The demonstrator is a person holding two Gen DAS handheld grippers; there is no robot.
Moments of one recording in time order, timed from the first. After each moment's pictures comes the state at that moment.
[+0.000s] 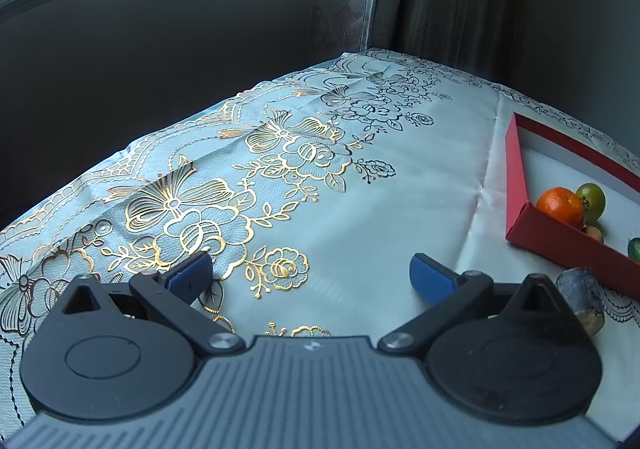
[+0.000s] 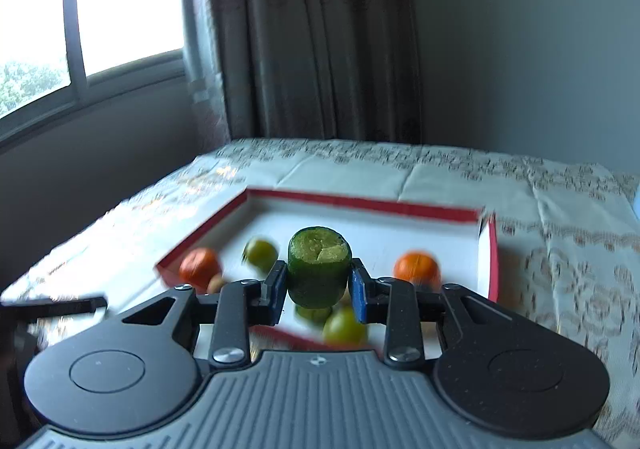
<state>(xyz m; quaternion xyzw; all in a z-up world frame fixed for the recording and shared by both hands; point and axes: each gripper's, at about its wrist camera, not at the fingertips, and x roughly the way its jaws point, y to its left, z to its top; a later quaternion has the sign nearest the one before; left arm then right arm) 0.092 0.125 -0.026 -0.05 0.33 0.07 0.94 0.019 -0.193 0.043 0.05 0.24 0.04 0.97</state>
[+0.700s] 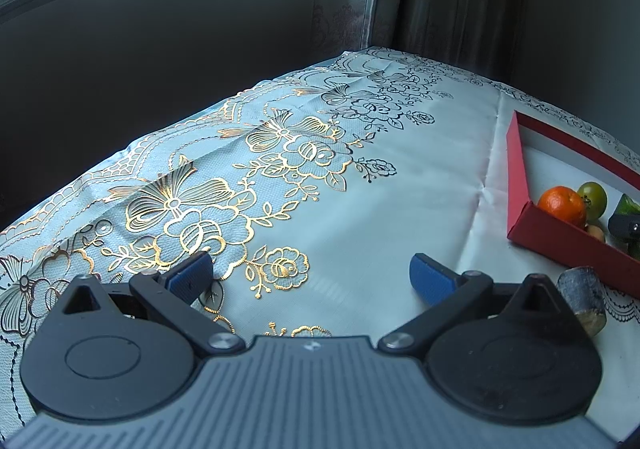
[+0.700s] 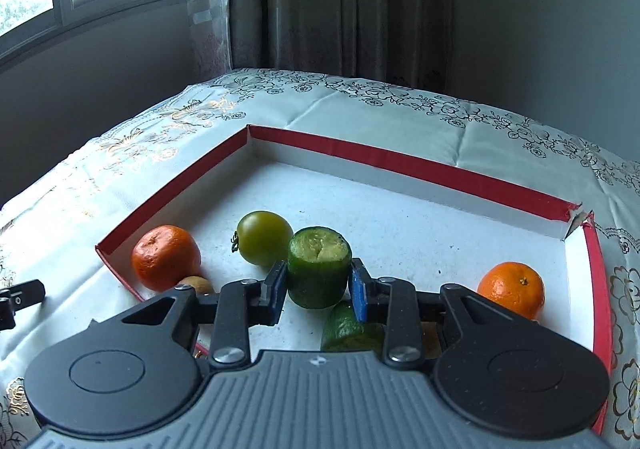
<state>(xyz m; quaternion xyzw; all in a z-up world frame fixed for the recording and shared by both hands) 0.092 0.124 -0.026 -0.05 0.33 0.07 0.94 0.122 -0.147 -0.015 -0.01 0.33 0.04 0.94</state>
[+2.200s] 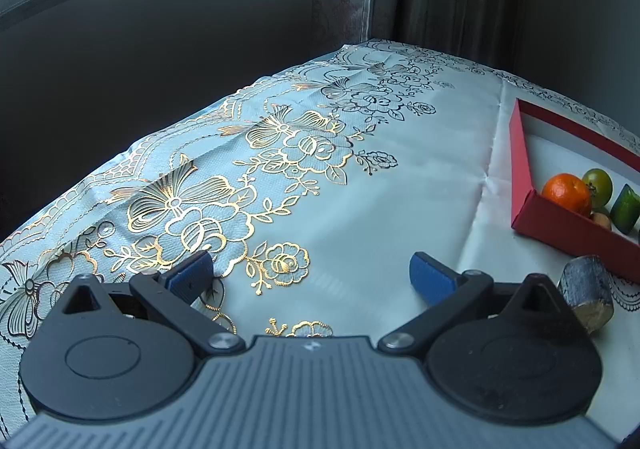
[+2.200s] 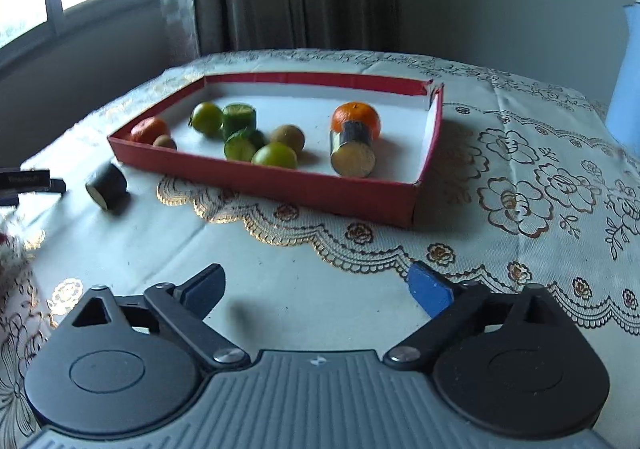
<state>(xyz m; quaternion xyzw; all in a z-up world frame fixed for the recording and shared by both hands) 0.095 0.122 -0.028 -0.03 0.34 0.08 0.94 -0.029 -0.223 -0.036 0.02 0.34 0.01 0.94</state>
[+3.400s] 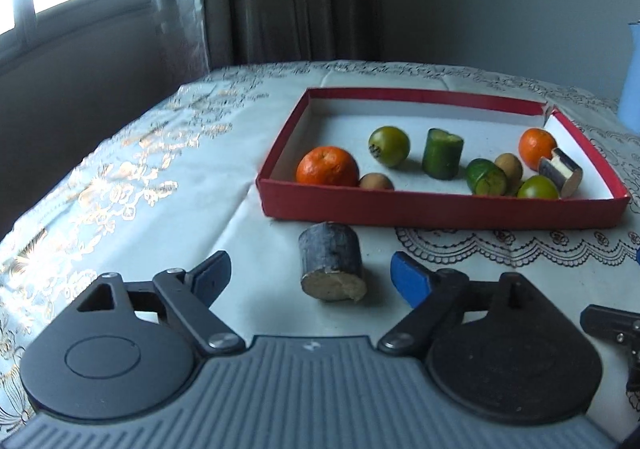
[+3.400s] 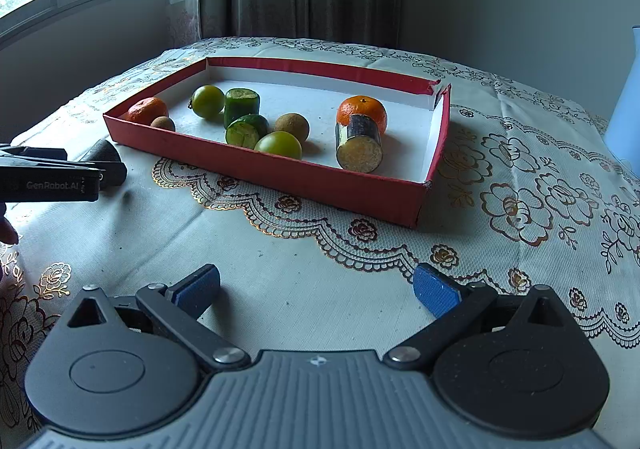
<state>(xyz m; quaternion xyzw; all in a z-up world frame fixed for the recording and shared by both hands) 0.064 -0.005 -0.015 0.06 0.31 -0.08 0.95 -0.028 -0.216 -0.038 -0.01 0.35 0.00 0.94</state>
